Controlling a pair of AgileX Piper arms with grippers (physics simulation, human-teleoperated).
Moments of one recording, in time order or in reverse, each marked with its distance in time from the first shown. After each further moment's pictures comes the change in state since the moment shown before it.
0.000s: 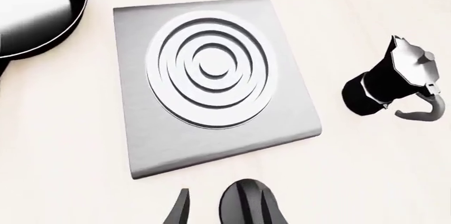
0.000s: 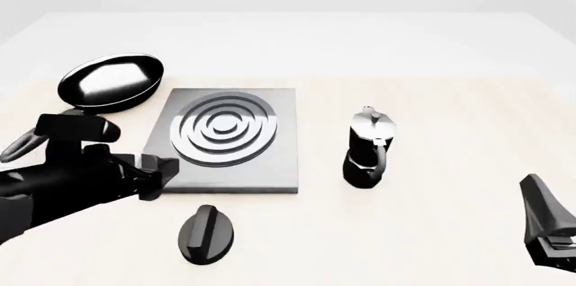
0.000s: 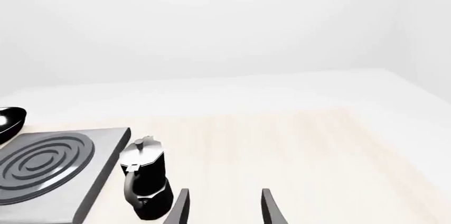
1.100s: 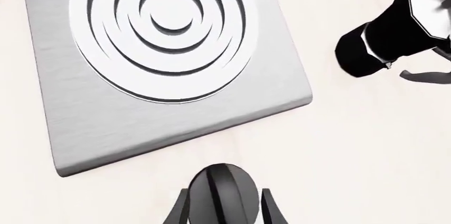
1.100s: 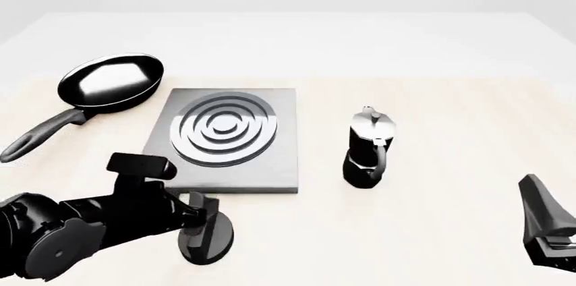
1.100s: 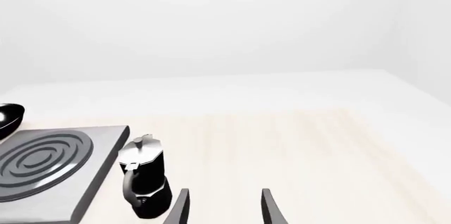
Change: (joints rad) left arm -0.161 0.290 0.088 -0.238 -0.117; right arm 0.001 0.008 0.001 -0.005 -0.013
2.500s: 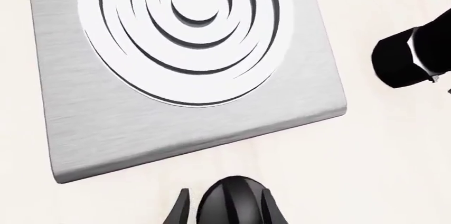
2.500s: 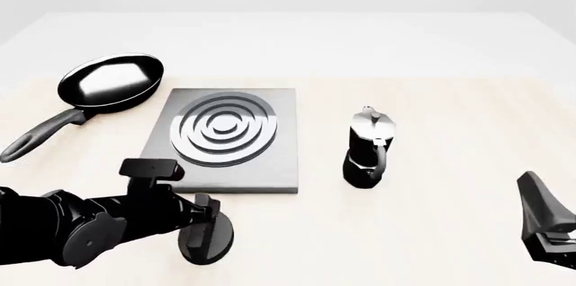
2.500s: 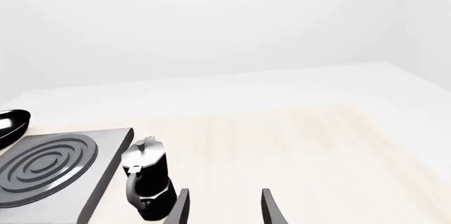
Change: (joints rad) left arm 0.051 0.189 -0.012 -0.120 -0.043; right arm 0.002 0.039 0.001 -0.033 0.039
